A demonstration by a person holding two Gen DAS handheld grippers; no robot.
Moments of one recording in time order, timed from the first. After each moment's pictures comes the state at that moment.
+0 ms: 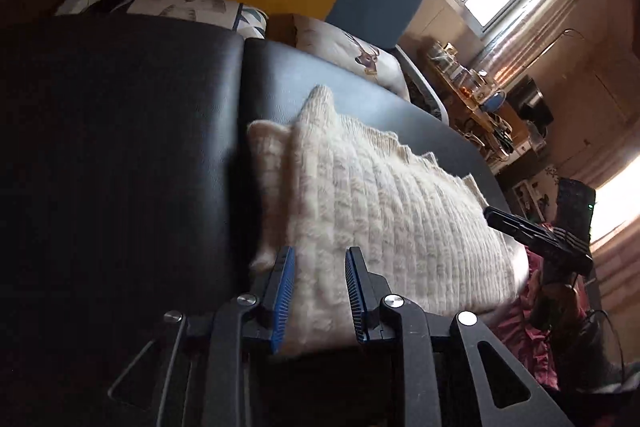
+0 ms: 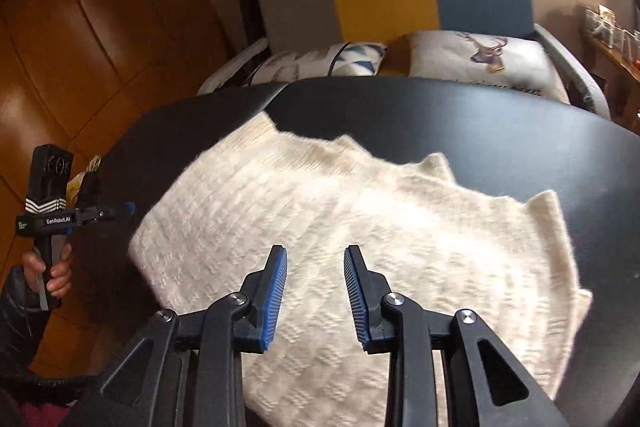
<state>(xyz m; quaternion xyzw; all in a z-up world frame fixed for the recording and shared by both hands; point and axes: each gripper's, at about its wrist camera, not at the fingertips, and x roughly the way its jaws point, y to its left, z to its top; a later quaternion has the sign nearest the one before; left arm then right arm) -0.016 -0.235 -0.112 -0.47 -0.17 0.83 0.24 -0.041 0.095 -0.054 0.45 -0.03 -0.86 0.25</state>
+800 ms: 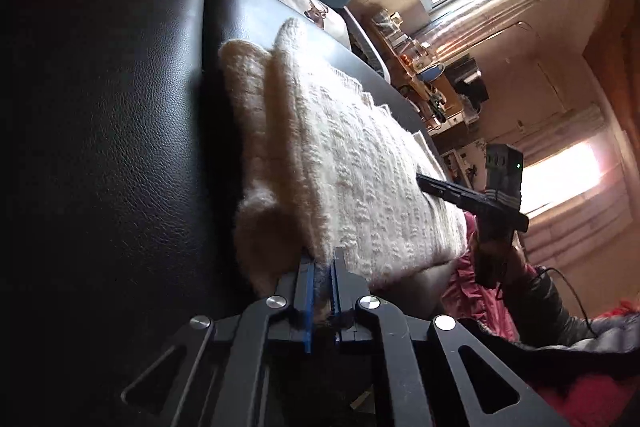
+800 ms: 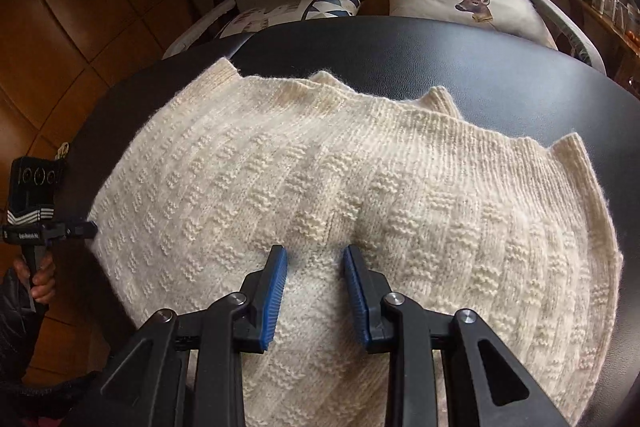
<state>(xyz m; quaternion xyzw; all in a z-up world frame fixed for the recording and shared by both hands) -0.006 -0.246 -0.159 -0.50 -0.22 0.76 0.36 -0.049 0.103 -0.098 0.51 -0.05 -0.83 0.20</state>
